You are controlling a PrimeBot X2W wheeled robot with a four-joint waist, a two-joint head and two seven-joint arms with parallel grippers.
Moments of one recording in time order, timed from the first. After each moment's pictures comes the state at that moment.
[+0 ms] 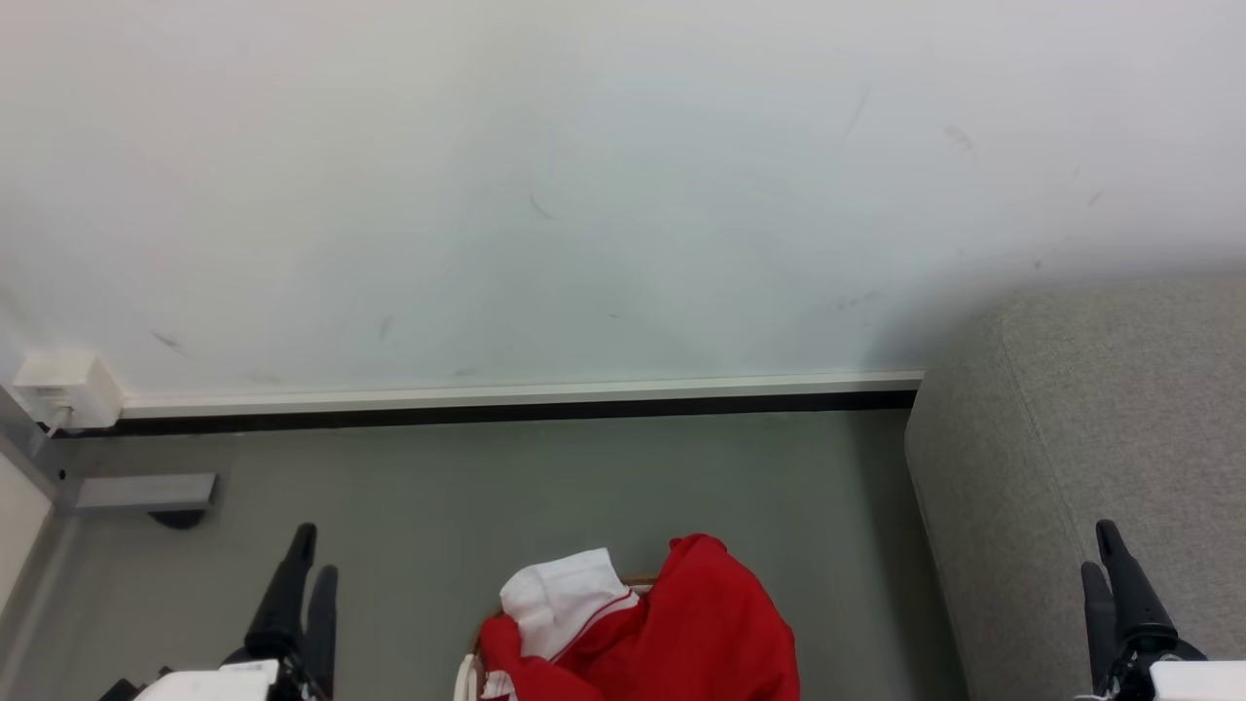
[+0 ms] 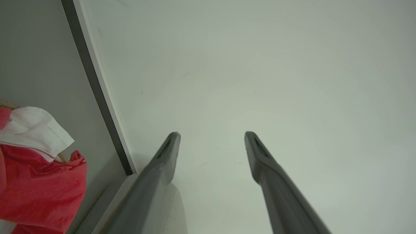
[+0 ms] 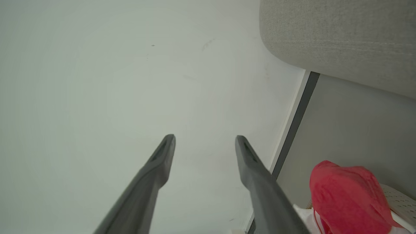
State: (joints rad) left arm -0.07 0.03 0.10 0.22 -1.59 -0.07 0.09; right arm -0.08 -0.26 0.22 0.23 1.86 0.13 -0.15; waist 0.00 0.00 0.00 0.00
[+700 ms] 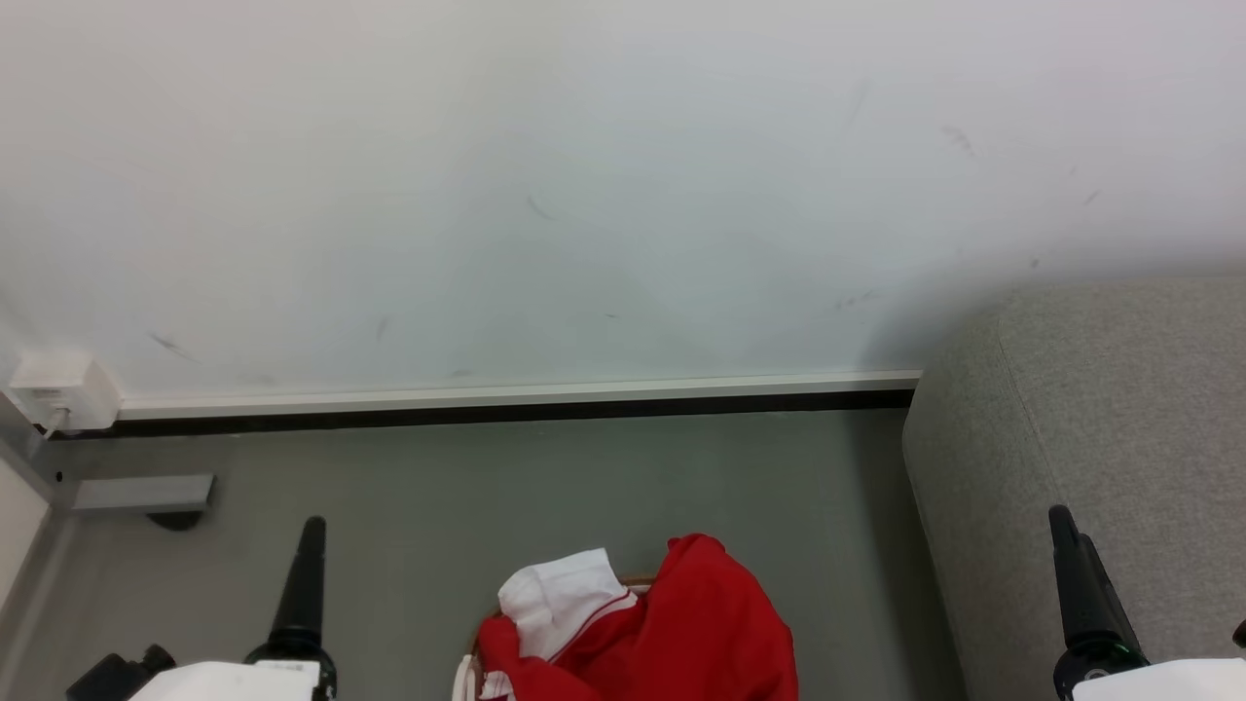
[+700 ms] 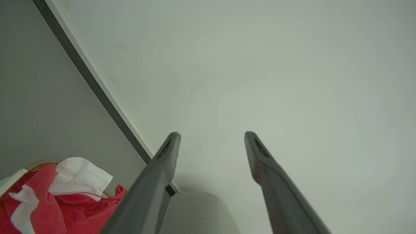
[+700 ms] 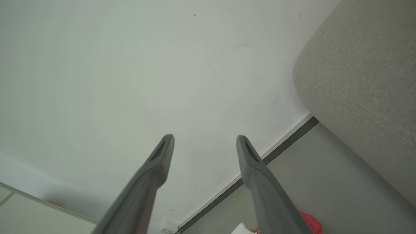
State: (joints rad) left arm -0.06 0.04 0.08 0.18 -1.25 -0.08 0.00; right arm -0.07 -0.22 0.22 0.19 1.30 0.13 -0.18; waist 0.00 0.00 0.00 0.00
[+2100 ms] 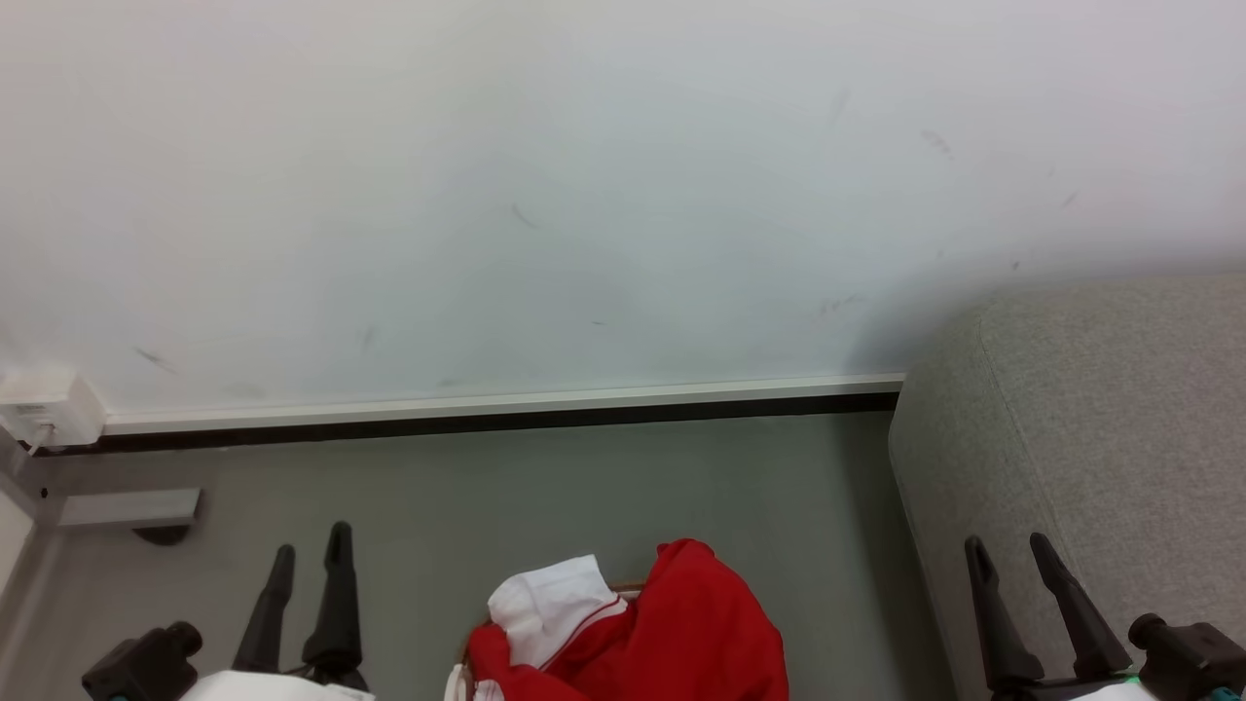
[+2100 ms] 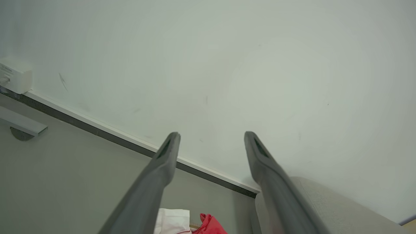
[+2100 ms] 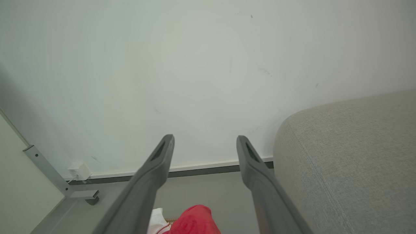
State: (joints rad) left arm -0.03 0.04 0.06 0.15 -0.59 -0.10 -0.13; right arm -0.05 -0.15 0.19 0.22 0.53 0.13 -0.22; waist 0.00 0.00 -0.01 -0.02
